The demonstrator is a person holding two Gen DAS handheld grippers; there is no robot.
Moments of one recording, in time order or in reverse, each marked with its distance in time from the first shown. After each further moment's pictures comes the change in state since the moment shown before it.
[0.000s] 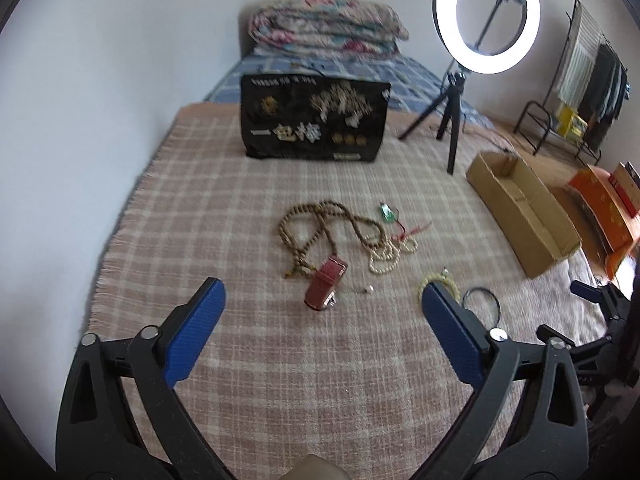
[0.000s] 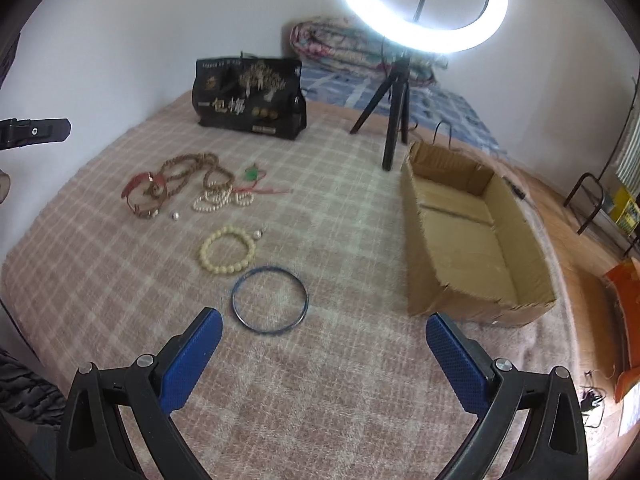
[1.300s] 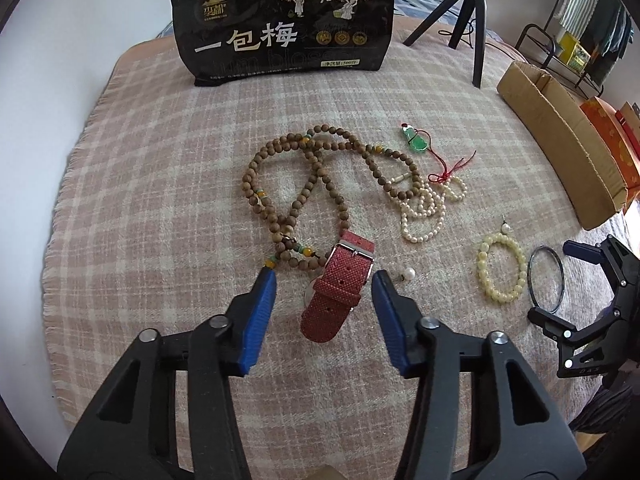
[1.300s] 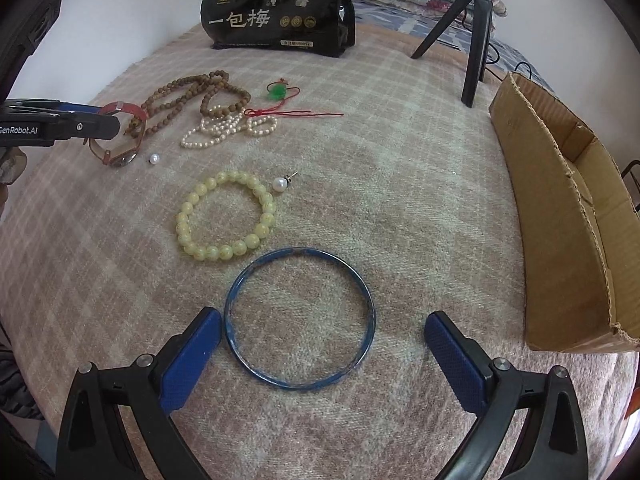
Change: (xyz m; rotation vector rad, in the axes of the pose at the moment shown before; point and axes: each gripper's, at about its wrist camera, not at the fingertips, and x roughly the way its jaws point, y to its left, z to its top) left arm 0.124 0.002 0.006 0.113 0.259 0.002; right arm 0.106 0.033 0.013 -0.078 0.192 0.113
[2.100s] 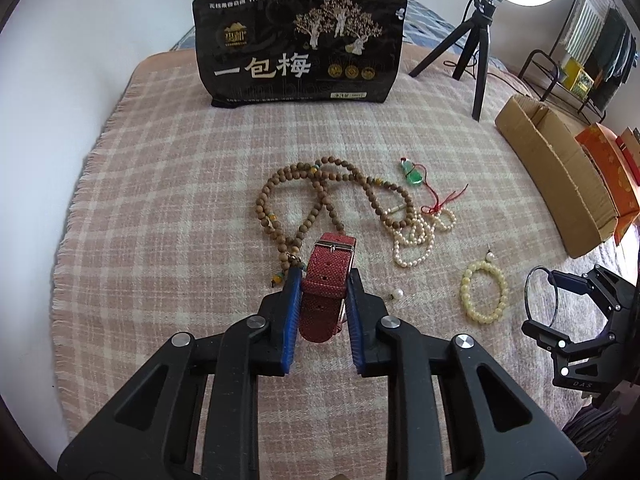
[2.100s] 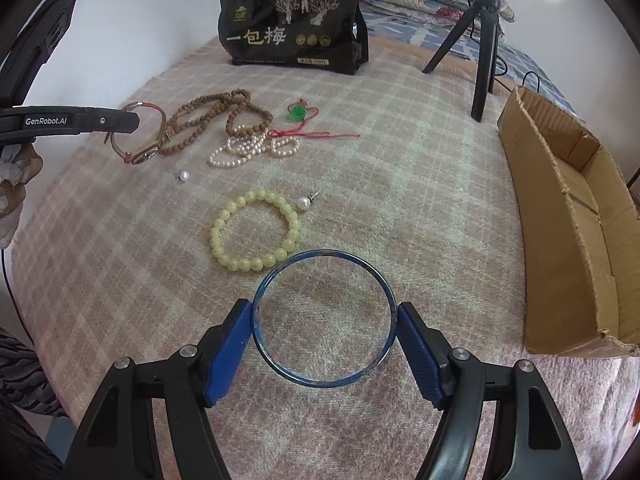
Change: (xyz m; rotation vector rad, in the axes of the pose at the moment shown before) left arm -0.028 0.003 0.007 -0.060 -0.074 -0.003; right arm -0.025 0.001 0.006 -0.003 -0.048 0.064
